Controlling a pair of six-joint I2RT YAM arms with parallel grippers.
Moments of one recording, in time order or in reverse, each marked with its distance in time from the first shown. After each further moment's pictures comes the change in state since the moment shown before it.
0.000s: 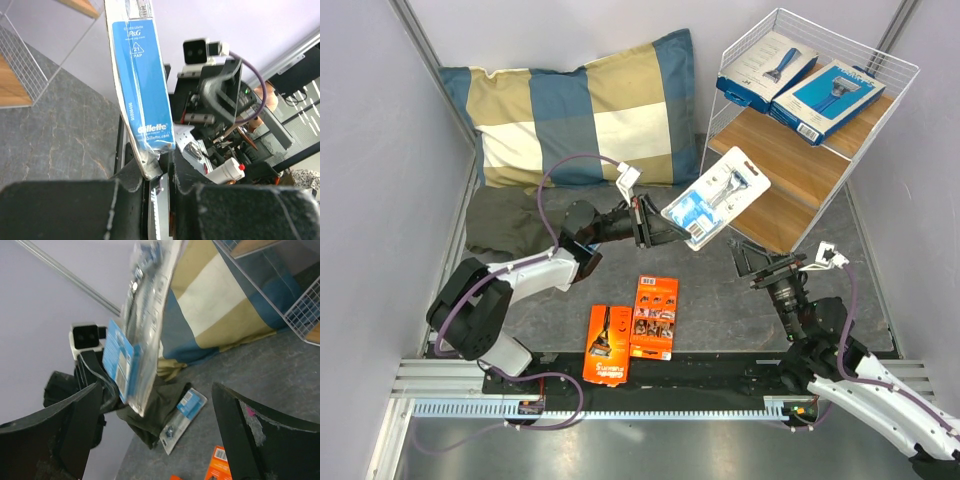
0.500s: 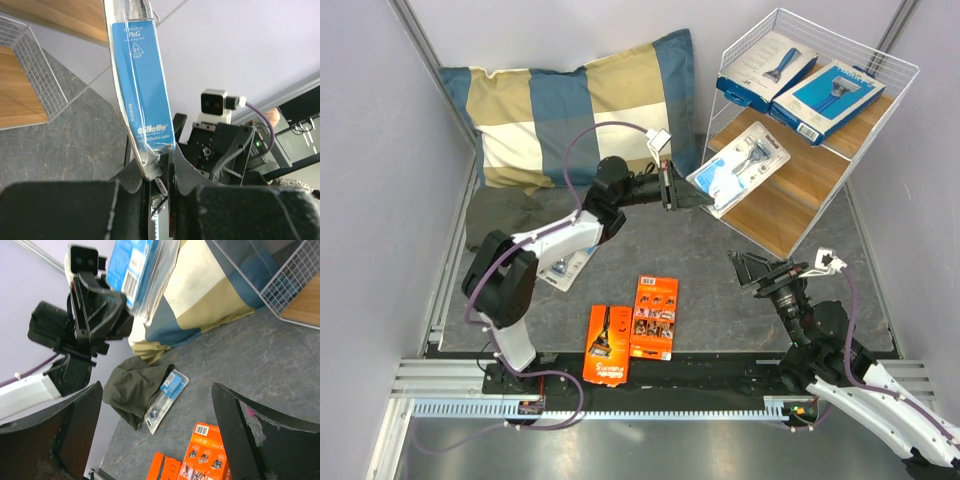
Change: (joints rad) left arm 0.008 0.232 0.417 -0.305 0.007 0.000; right arm 0.000 -0.105 -0.001 -0.238 -0.017 0.020
